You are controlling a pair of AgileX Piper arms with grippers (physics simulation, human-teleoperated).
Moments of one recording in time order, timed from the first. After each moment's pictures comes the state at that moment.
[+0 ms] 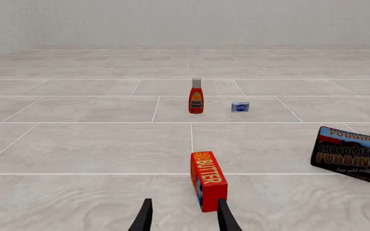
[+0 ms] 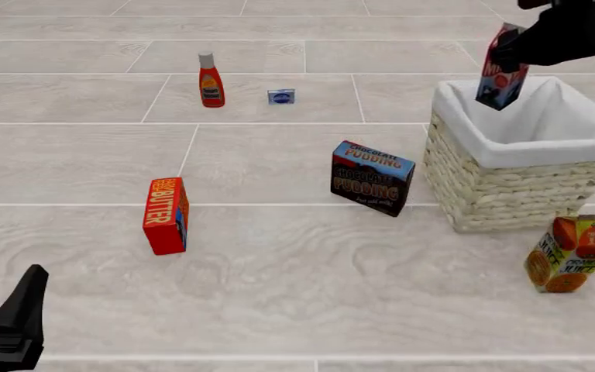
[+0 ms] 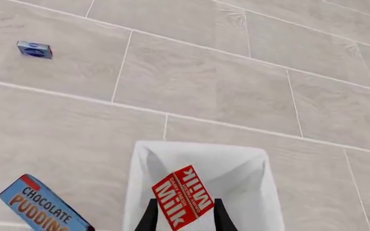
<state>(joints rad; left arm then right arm) 0.00 0.01 0.00 0.00 0.00 -0.08 1.74 -1.70 0.55 -0.29</state>
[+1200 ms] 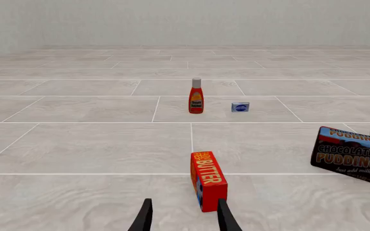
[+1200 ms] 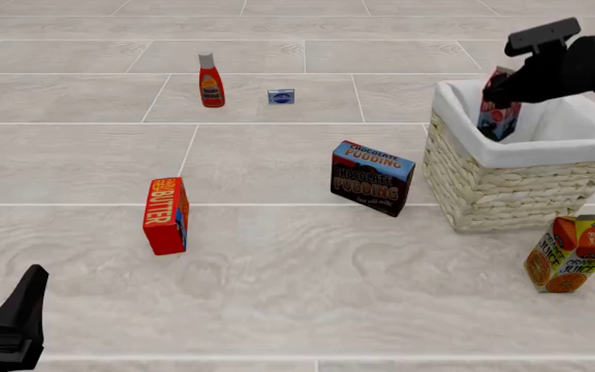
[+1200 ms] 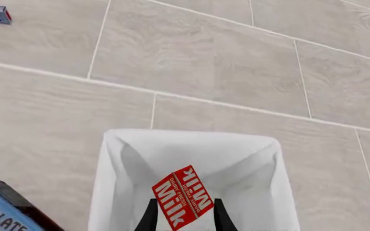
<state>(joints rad) 0.00 0.01 0.00 0.00 0.00 -0.13 1.90 -1.66 0.45 -0.32</state>
